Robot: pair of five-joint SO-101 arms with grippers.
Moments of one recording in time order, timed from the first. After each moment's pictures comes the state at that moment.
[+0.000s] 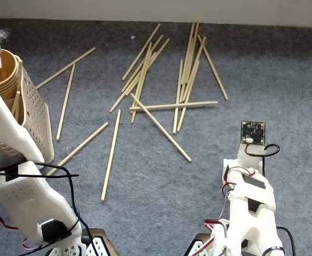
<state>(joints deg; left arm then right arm) -30.5 22.2 -82.9 101.6 -4.1 12.9 -34.5 79.1 18.2 17.5</state>
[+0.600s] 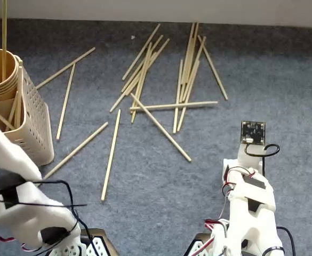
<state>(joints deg) -34.1 6.2 -77.8 101.8 -3.8 12.9 -34.5 79.1 18.2 17.5</state>
